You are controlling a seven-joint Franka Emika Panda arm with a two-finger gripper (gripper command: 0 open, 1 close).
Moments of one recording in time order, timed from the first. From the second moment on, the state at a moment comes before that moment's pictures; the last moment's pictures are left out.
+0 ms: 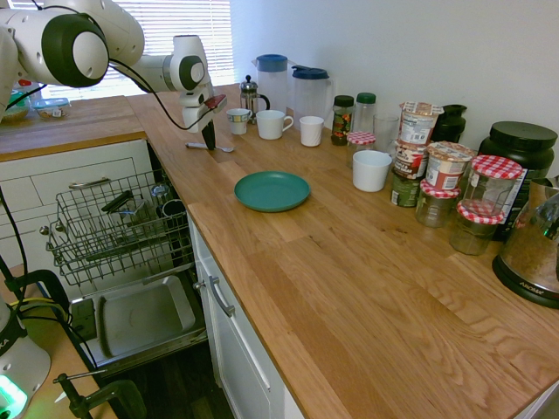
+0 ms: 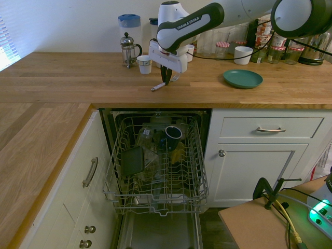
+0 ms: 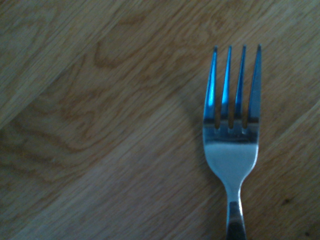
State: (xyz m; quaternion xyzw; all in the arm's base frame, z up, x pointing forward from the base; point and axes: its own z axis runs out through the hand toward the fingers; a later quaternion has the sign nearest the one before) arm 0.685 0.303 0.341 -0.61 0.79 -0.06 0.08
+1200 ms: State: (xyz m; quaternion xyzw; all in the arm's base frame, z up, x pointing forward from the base) arm 0.376 0.384 0.415 -0.71 0.69 -0.11 0.08
